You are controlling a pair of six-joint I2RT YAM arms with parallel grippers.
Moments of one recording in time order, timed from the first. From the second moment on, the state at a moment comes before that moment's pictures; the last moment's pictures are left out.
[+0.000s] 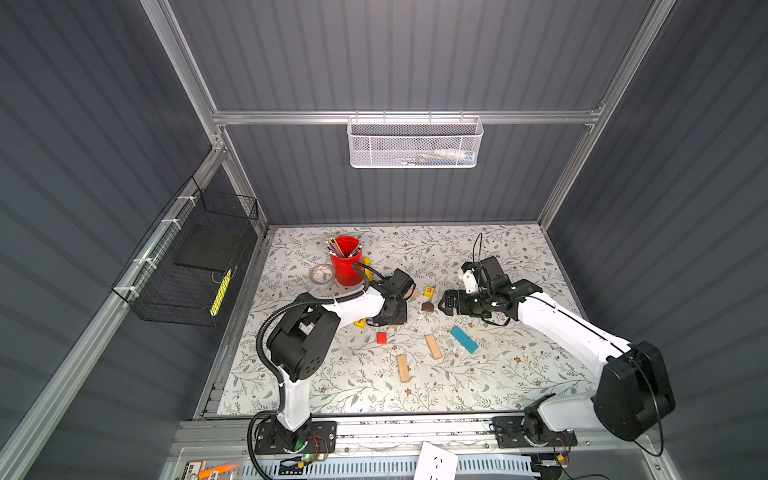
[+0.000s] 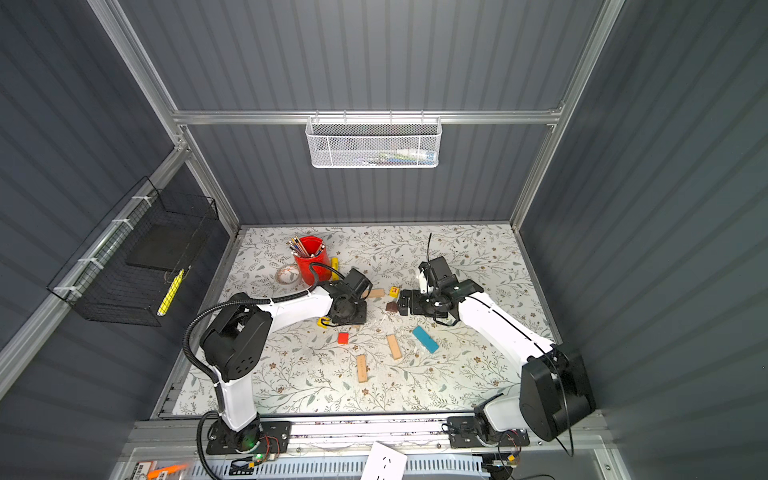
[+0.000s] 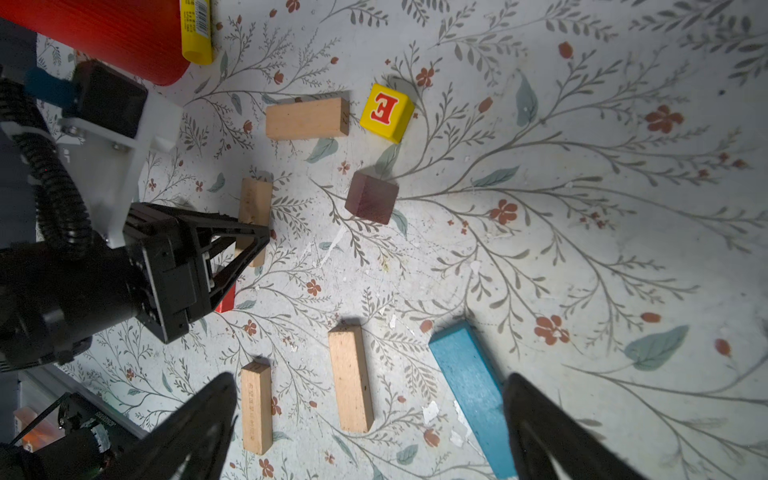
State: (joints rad) left arm -0.74 1.91 1.26 -0.59 -0.05 -0.64; right arm 0.45 1.40 1.02 -0.63 -0.21 0.42
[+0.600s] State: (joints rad) left arm -0.69 1.54 1.14 -0.59 -0.14 -0.58; right arm 0.52 1.67 1.30 -0.68 -0.17 0.12
